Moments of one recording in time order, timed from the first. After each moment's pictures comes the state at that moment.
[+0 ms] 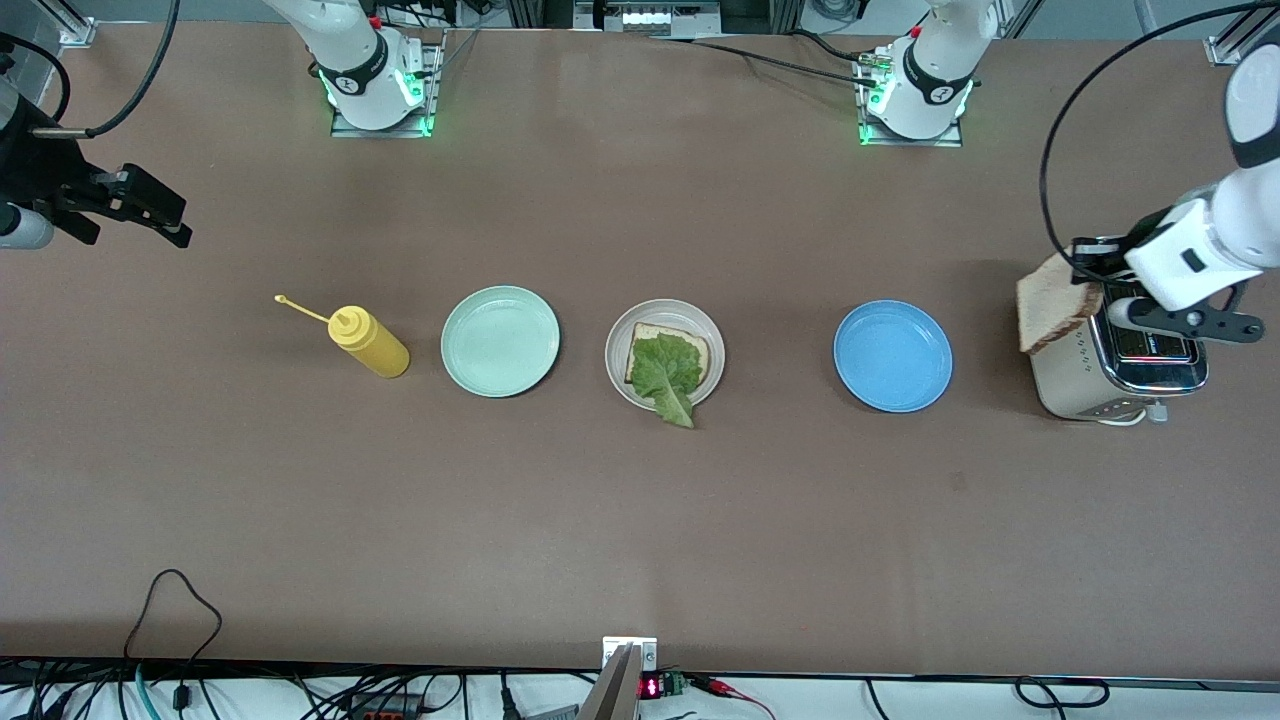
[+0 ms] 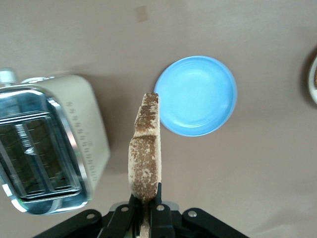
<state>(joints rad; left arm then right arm) 0.41 0.12 -0.46 -1.67 0.02 1.54 0.08 0.05 0.00 0.03 -1.53 -0.01 1.58 0.10</state>
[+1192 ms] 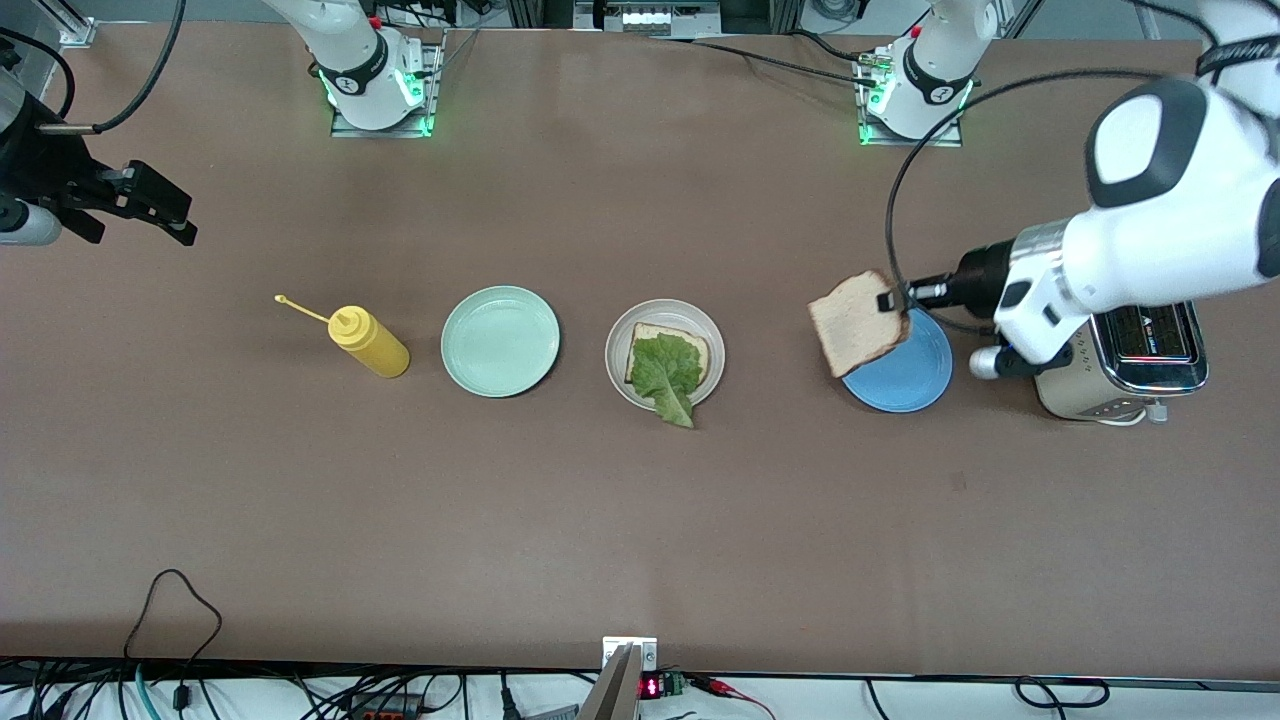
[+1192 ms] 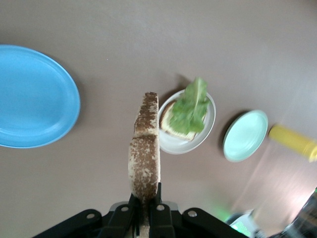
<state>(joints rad) 0.30 0.28 -0.53 -1.67 -0.43 1.80 -0.43 0.04 0.00 0.04 -1.53 -0.01 1.58 0.10</state>
